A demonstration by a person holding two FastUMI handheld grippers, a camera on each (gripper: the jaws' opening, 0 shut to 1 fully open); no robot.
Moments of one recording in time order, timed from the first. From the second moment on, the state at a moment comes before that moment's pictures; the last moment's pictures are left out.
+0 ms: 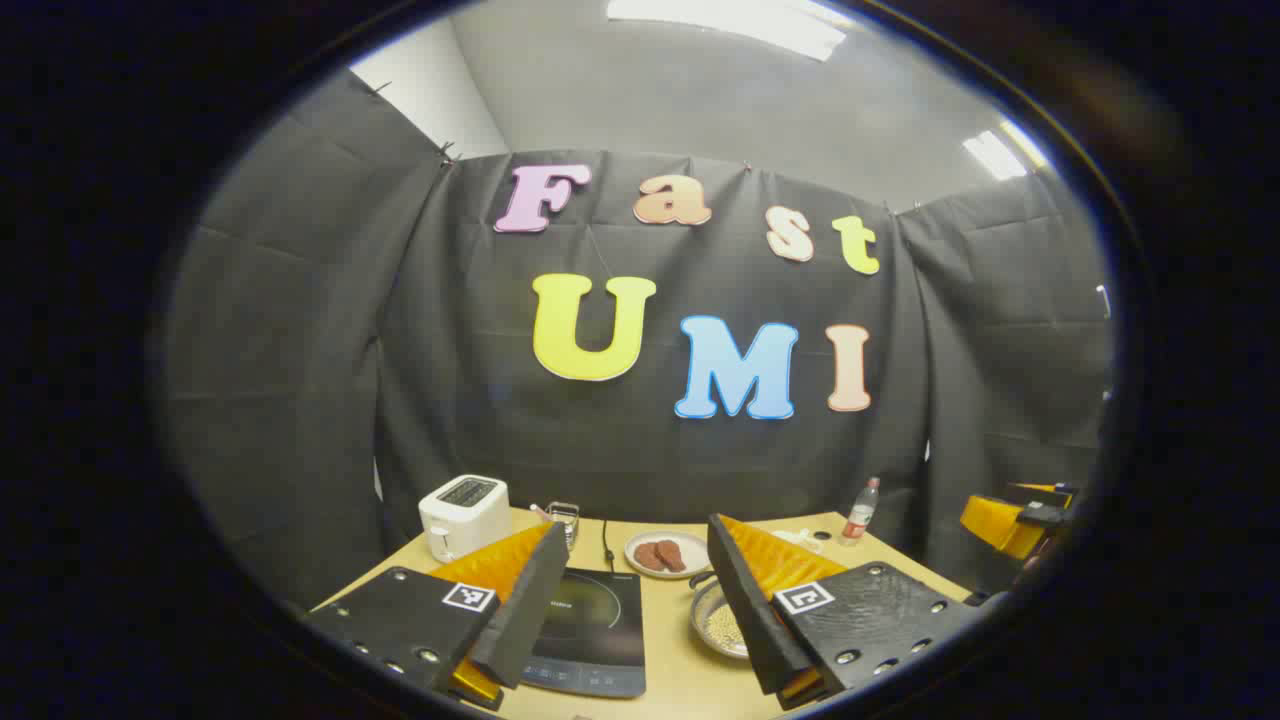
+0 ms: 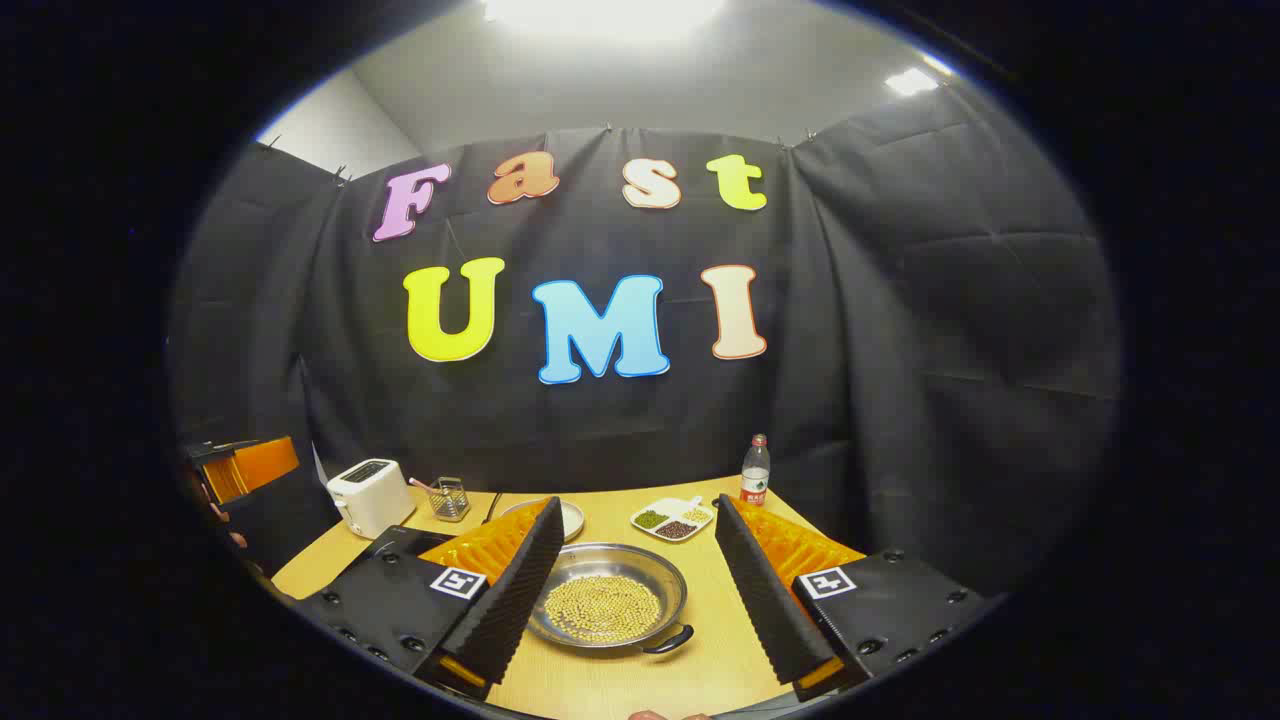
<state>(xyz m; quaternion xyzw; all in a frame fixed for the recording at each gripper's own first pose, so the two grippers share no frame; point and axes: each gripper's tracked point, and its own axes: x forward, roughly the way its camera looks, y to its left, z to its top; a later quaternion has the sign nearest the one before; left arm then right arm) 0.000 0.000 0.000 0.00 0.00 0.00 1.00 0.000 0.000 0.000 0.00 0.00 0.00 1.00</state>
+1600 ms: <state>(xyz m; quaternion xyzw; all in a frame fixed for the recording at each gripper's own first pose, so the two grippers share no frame) 0.001 0.018 -0.030 -0.01 0.02 0.03 1.00 0.030 0.002 -0.028 -0.03 0.09 0.05 0.99</state>
